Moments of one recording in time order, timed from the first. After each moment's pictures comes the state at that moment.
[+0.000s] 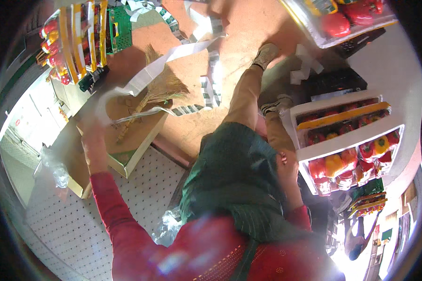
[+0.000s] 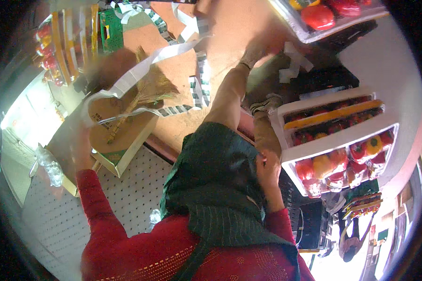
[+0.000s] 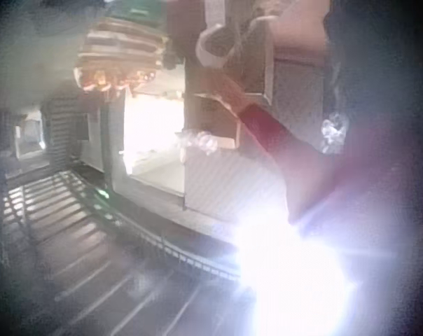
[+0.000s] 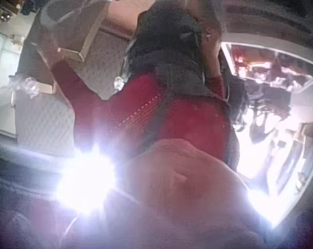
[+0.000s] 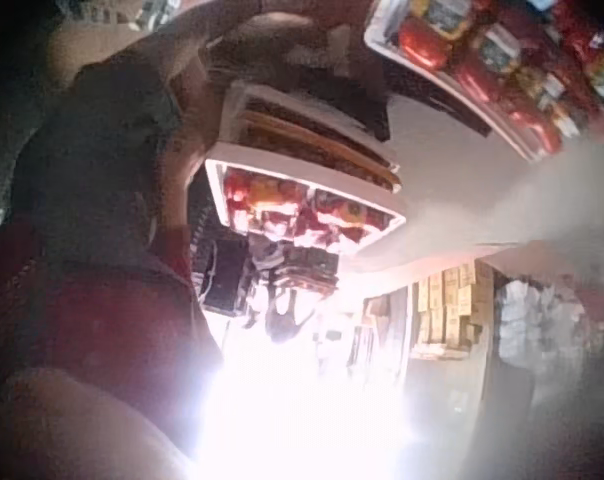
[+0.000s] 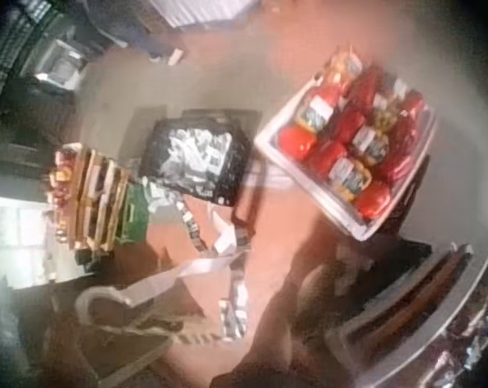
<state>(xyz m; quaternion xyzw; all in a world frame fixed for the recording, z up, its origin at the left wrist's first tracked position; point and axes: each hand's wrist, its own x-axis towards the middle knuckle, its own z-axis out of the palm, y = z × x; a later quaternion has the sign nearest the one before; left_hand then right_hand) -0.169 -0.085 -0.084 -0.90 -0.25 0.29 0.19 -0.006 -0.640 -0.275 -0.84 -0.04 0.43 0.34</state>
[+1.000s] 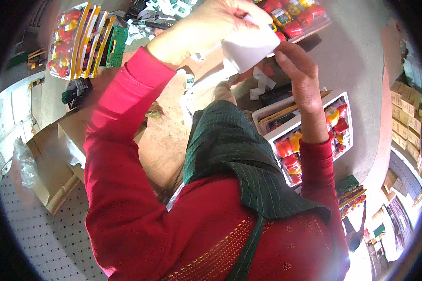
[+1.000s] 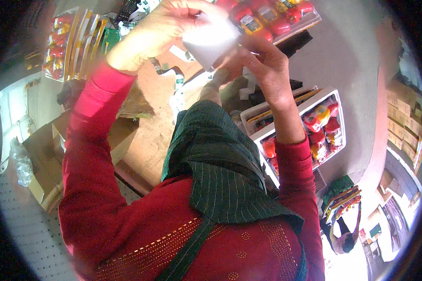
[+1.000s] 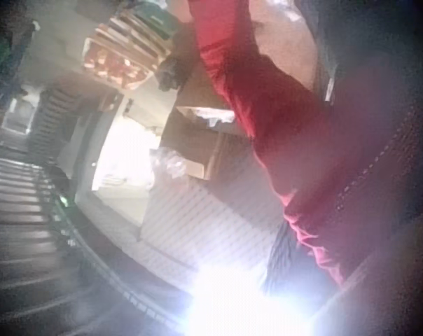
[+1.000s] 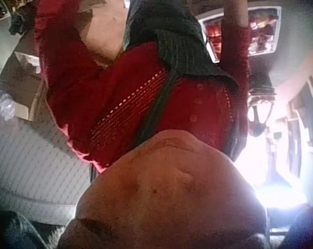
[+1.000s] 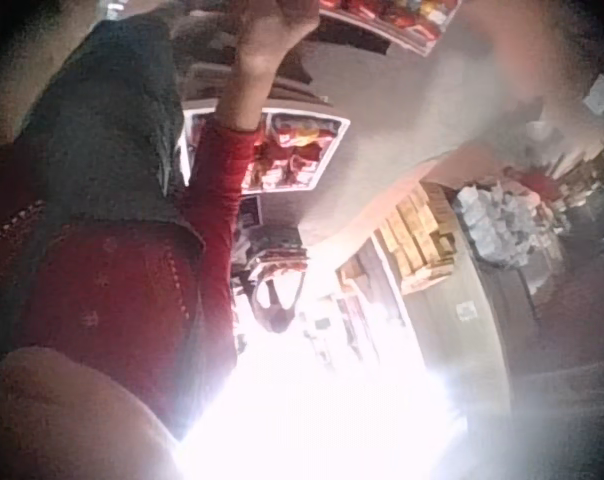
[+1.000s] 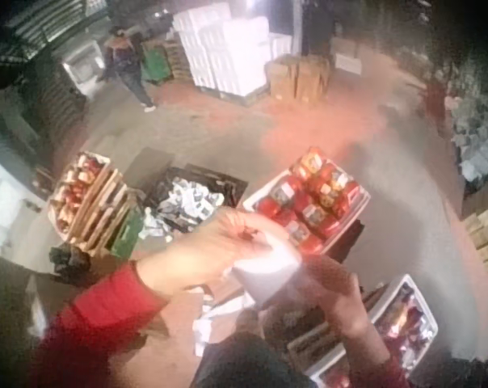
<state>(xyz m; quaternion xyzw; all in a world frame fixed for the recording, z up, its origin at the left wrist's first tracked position) 0.121 -0.308 0.025 -0.64 -0.02 0.09 -0.76 0.171 -0.531 -0.018 -0.66 -0.22 0.27 0.66</state>
